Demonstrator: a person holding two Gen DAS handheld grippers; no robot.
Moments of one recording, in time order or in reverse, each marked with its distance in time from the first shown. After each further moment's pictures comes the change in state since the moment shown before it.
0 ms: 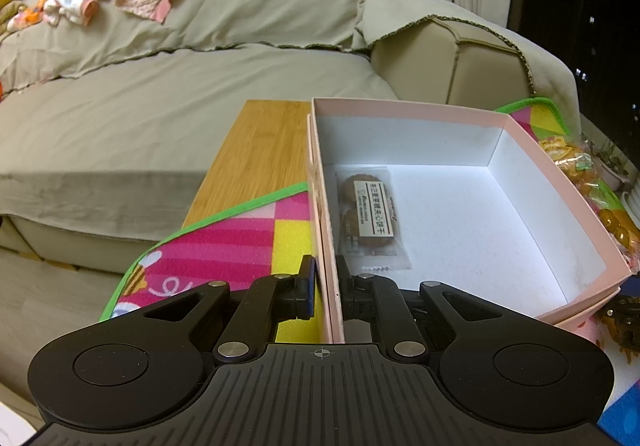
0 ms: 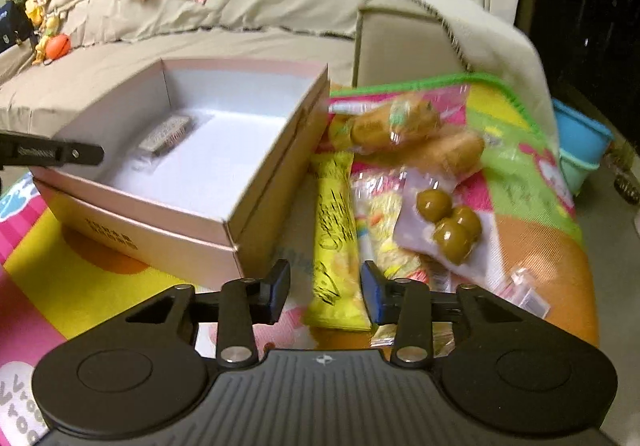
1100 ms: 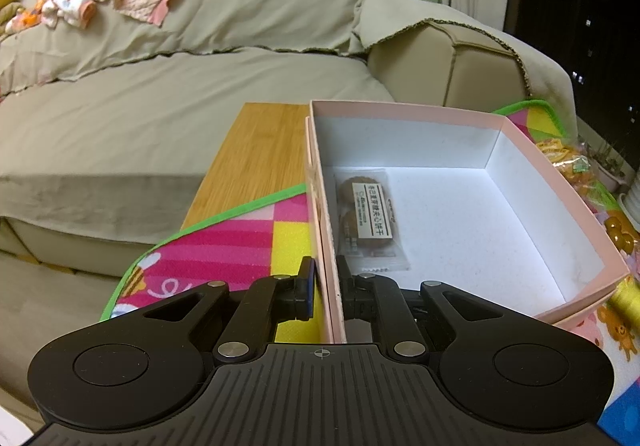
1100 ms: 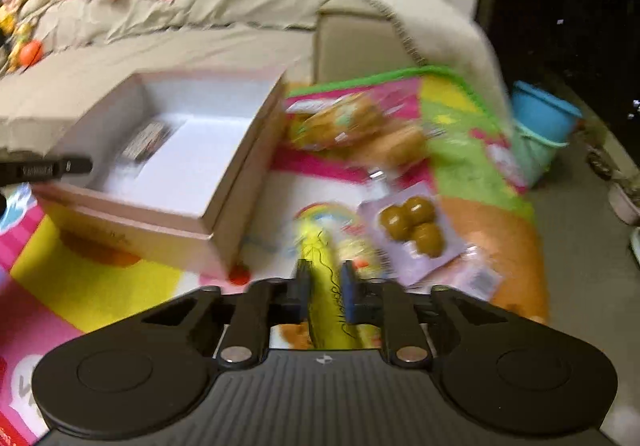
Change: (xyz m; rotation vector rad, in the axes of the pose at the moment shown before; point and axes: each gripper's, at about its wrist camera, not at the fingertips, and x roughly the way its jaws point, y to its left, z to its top) left arm -0.001 0.001 0.000 0.002 -0.011 -0.009; right arm -0.050 -0.018 0.005 0.060 0.020 -0.091
